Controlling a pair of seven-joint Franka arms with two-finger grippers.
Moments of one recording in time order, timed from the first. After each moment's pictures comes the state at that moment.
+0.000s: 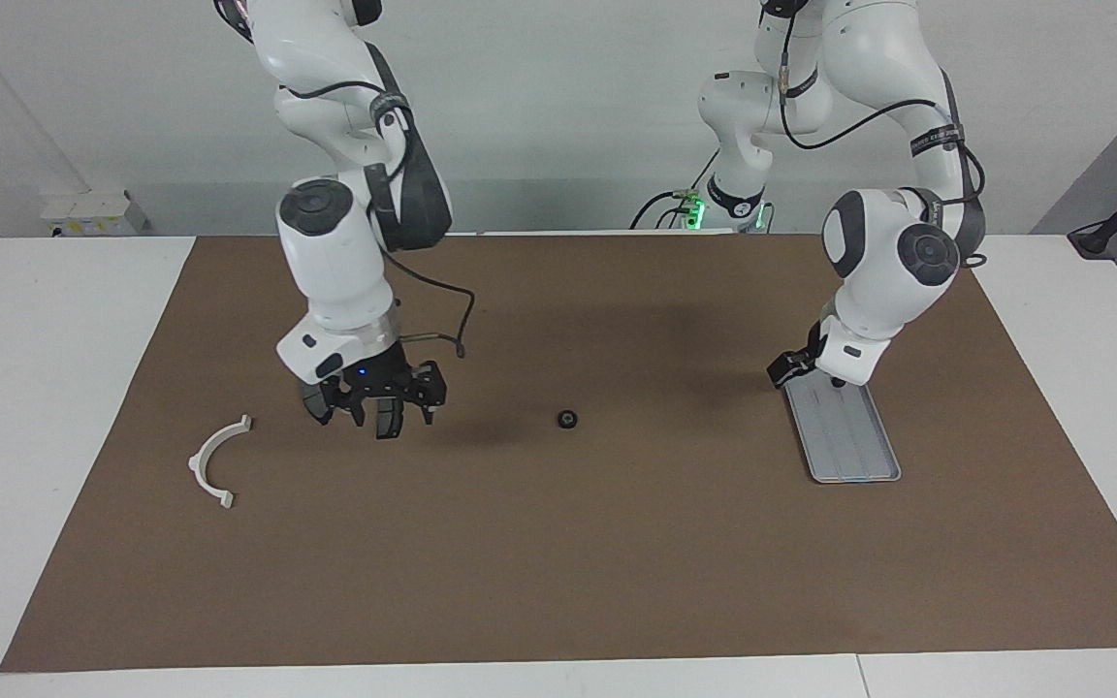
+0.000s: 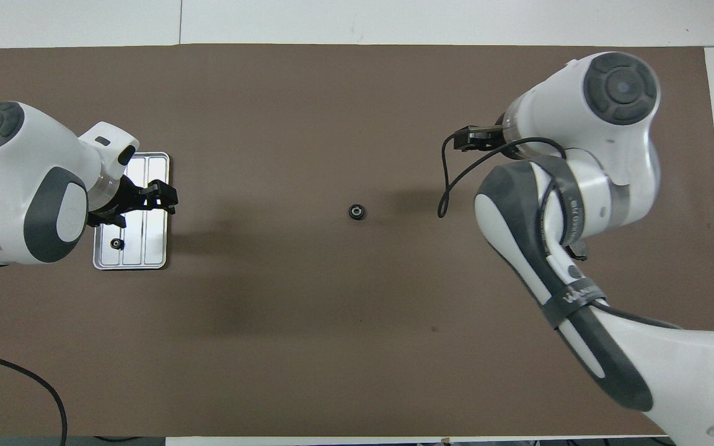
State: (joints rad) left arm -0.18 0.19 0.10 -1.96 -0.06 2.04 -0.23; right arm 0.30 0.34 -0.02 -1.67 -0.02 2.17 0.35
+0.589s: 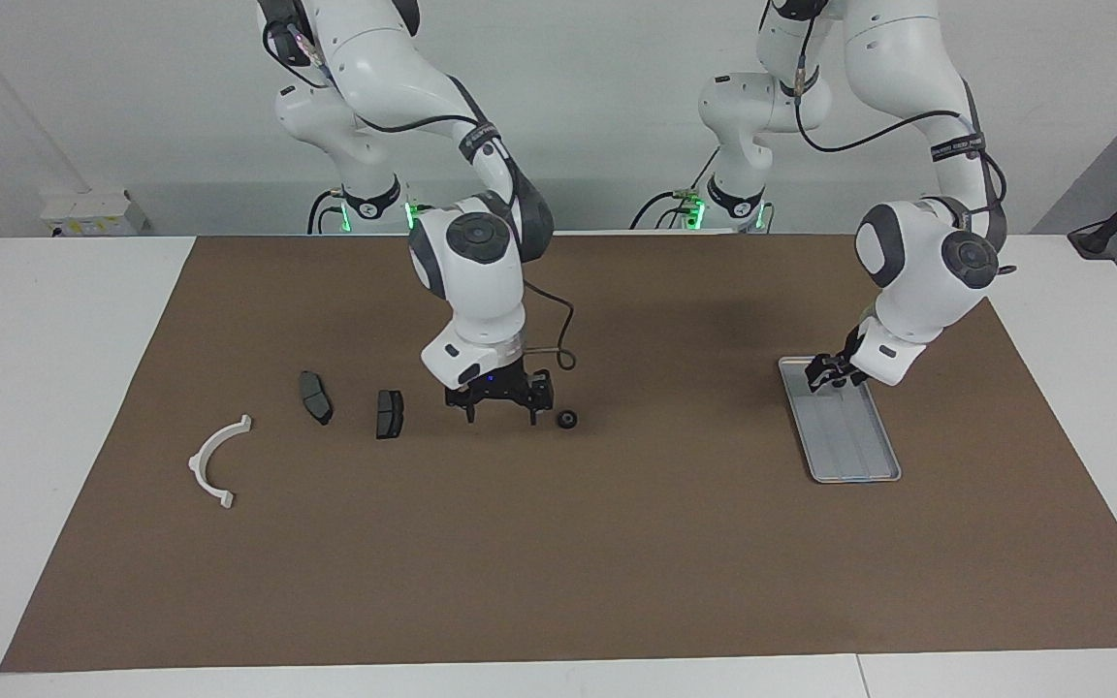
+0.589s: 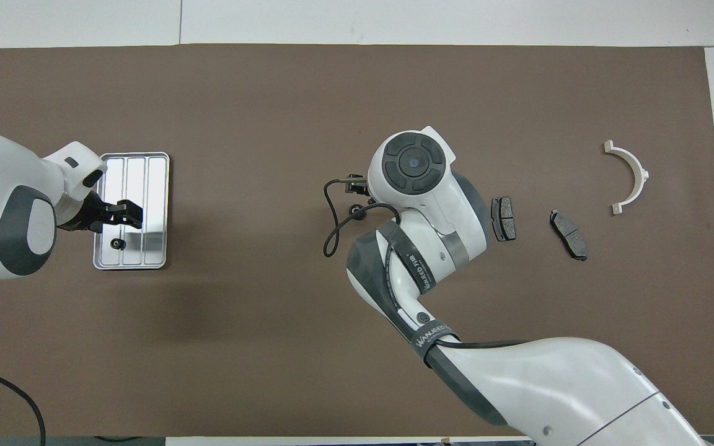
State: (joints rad) left arm -0.09 0.19 0.10 -2.06 -0.03 2.12 0.01; right arm 0.54 0.47 -0.01 -1.66 -0.05 2.23 0.68
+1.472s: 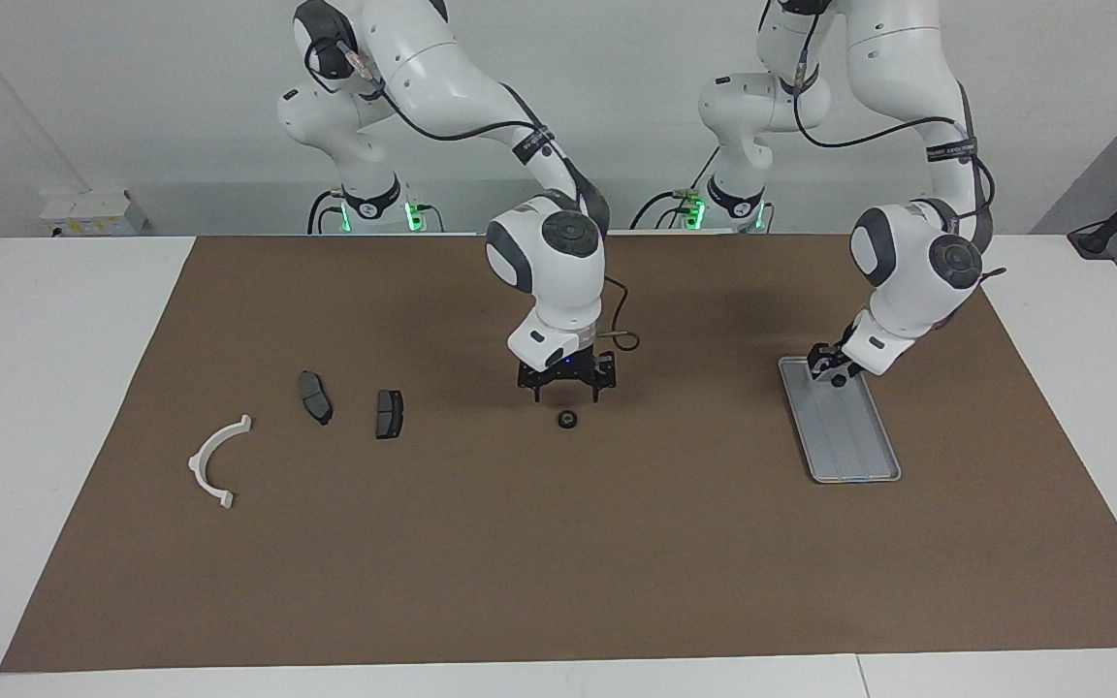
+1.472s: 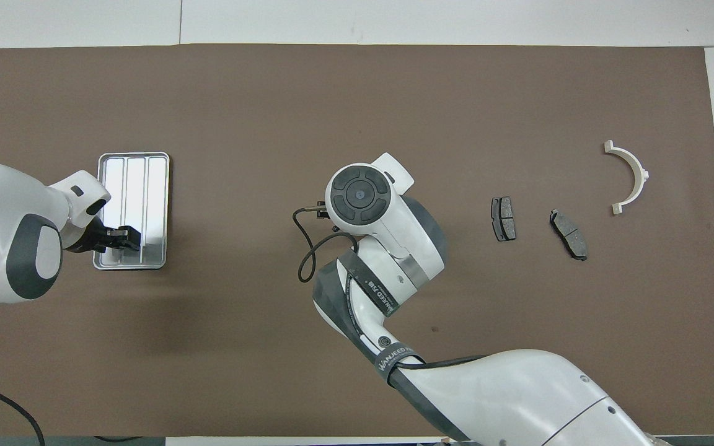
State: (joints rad) left arm -0.06 0.16 0.10 -2.19 -0.02 2.20 0.08; right arm 0.63 0.50 -0.02 -1.66 -0.05 2.22 0.70
